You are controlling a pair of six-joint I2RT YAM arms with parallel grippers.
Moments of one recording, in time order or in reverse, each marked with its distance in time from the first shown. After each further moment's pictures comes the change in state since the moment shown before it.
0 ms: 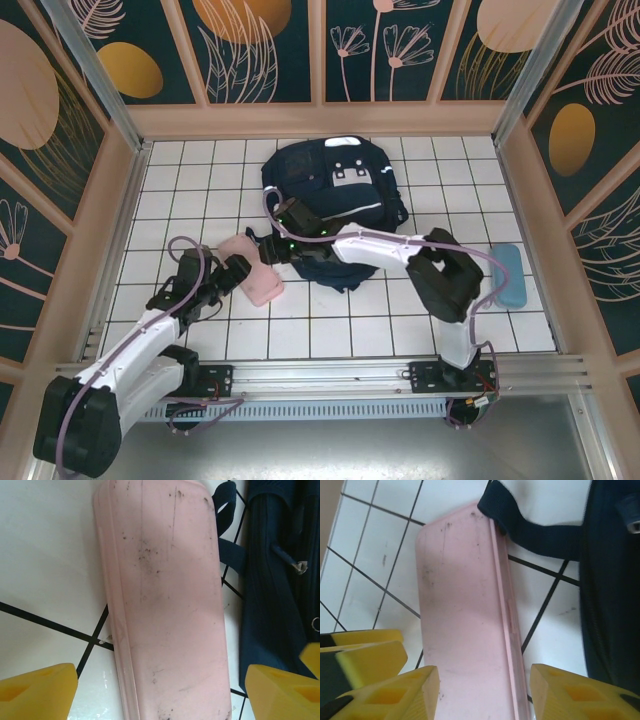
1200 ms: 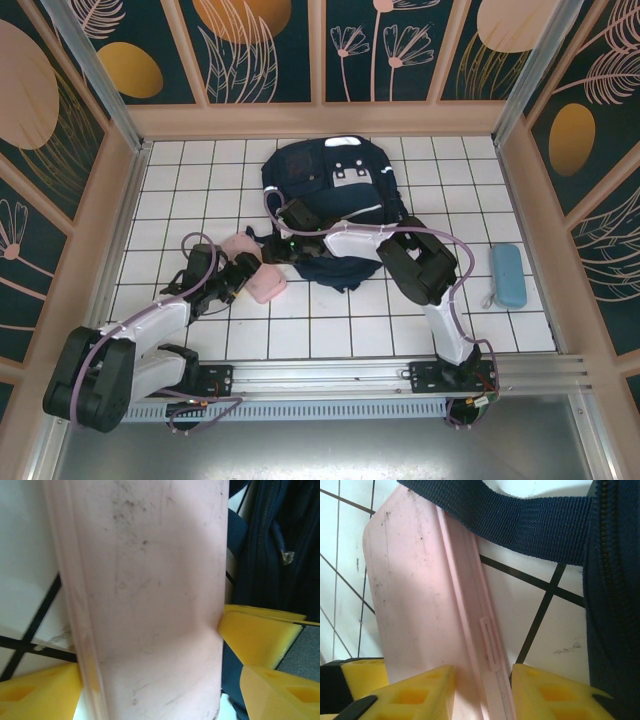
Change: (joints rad) left arm 0.000 0.245 -0.015 0.256 0.167 -0.122; right arm -0.079 0.183 0.020 0.126 -0.200 0.072
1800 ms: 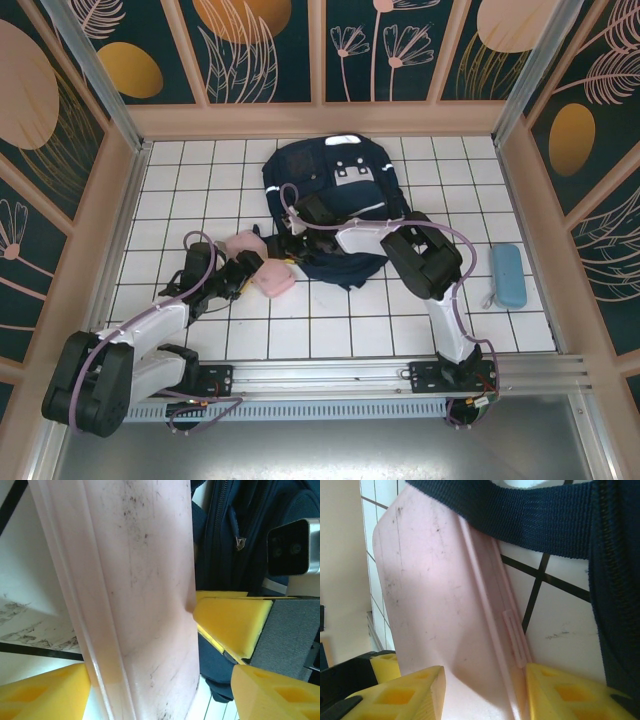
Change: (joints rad) left arm 0.002 -0.031 -0.006 0.061 0.112 -0.033; right arm -0.074 0.000 -0.075 0.129 -0.227 0.109
